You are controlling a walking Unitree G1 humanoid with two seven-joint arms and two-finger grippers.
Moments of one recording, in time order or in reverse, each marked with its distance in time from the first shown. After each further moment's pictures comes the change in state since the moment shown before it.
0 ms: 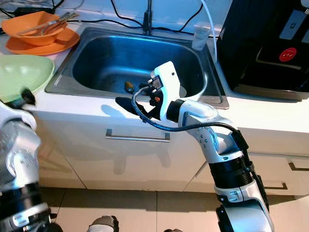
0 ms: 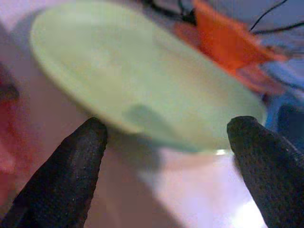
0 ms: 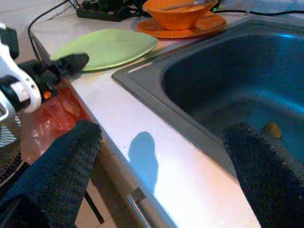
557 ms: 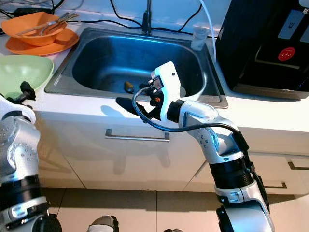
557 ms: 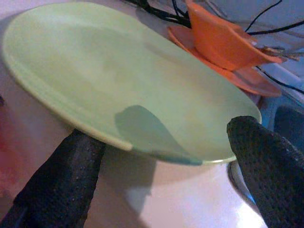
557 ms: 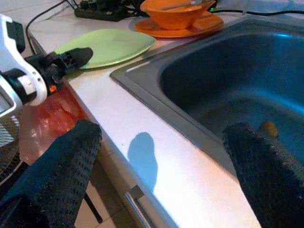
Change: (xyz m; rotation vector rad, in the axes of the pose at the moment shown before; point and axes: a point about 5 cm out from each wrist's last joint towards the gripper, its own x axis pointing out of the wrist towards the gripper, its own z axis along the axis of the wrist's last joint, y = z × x) left arm 0.011 -0.003 -0.001 0.004 0.003 -0.006; right arm -0.002 -0.001 -0.002 0.000 0.004 -0.008
